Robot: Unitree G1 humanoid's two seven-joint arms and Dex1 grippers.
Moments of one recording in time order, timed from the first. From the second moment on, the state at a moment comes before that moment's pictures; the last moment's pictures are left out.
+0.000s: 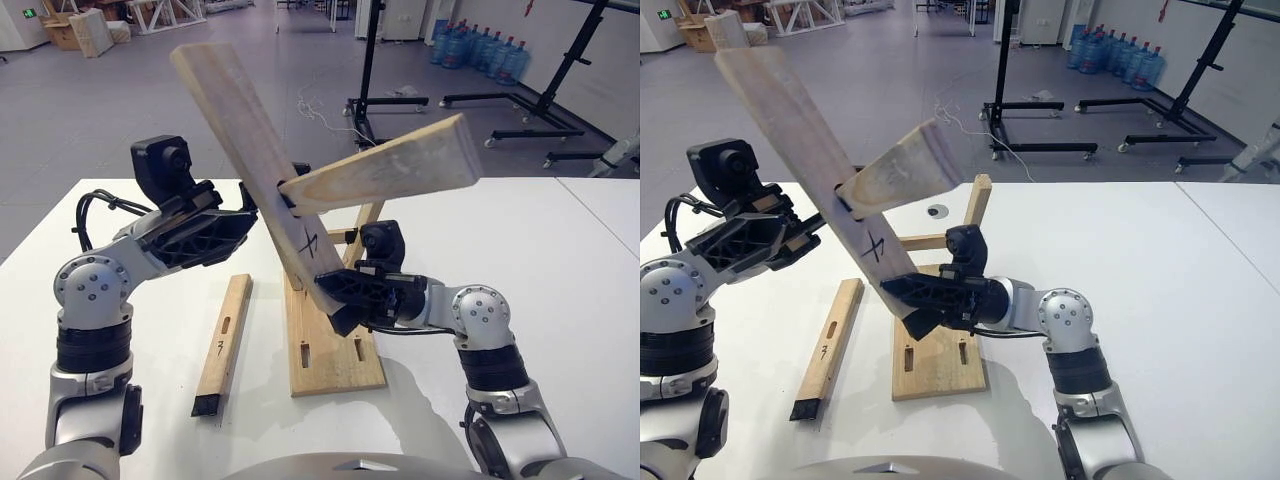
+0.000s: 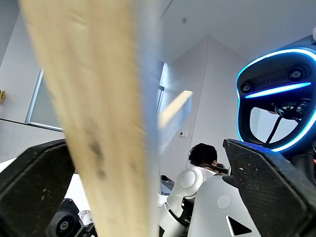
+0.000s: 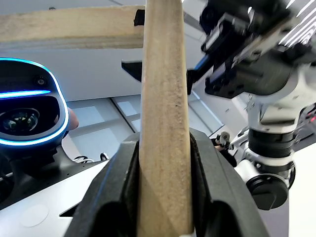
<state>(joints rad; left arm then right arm) -0.50 0.51 0.16 -0.26 -1.53 0.90 -0.99 -0.38 -0.25 0.10 -0.13 1.53 1.19 0.93</state>
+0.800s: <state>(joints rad) -0.51 0.51 0.17 -0.25 -1.52 0.92 -1.03 -0.38 -0.24 0.12 -0.09 1.50 1.31 1.01</state>
